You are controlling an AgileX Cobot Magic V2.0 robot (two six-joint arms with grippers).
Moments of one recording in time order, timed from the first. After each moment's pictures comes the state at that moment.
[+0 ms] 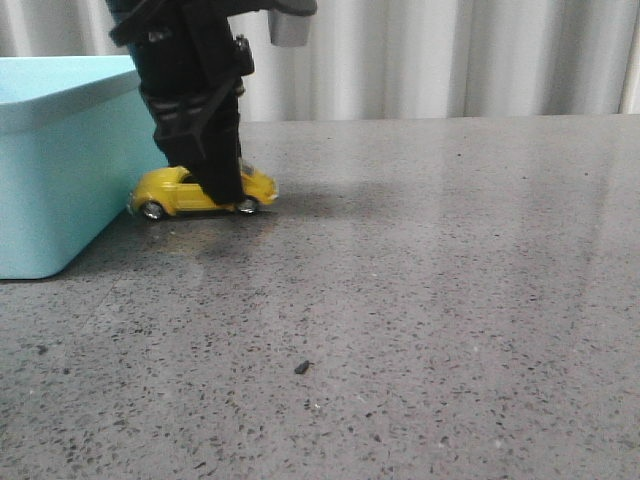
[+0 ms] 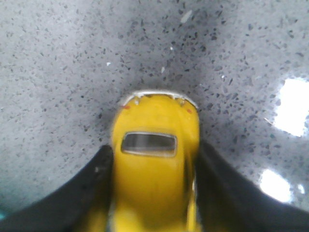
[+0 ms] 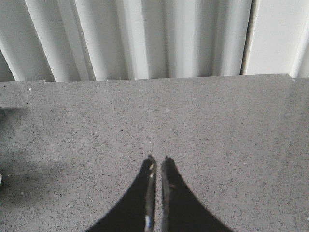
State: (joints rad) left arm -0.59 1.84 -1.56 0.02 0.96 0.84; right arm -0.11 0.57 -0.81 0.19 0.57 -0.14
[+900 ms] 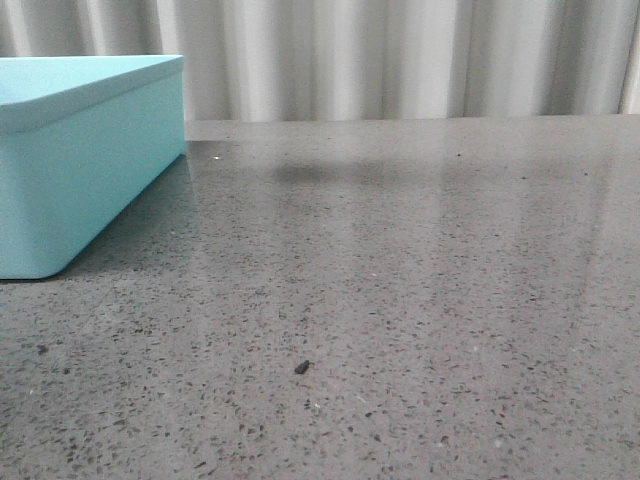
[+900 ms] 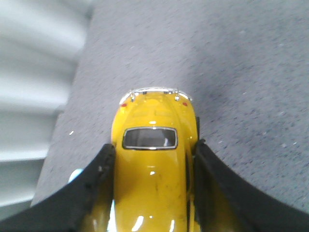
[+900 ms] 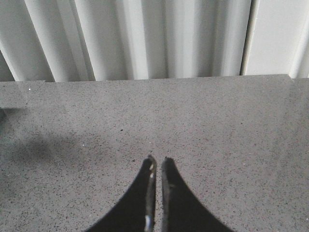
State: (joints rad) left arm -0.59 1.82 -2.16 0.09 1.26 0.66; right arm -0.11 0.57 -0.81 0.19 0.57 -0.14
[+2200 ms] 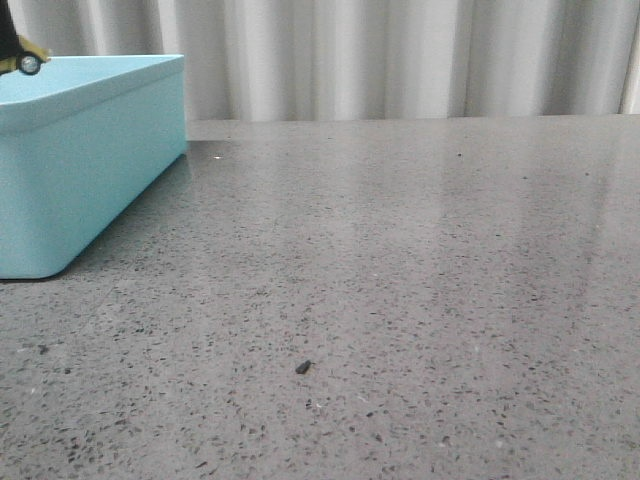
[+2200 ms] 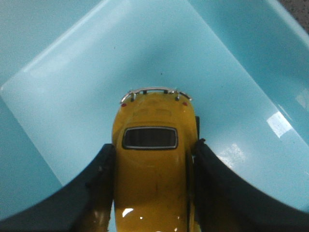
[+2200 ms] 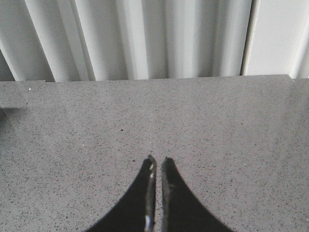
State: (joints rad) left arm -0.10 1.72 -1.72 -0.11 1.26 0.54; right arm -0.11 0.57 -0.81 0.19 0.57 -0.14
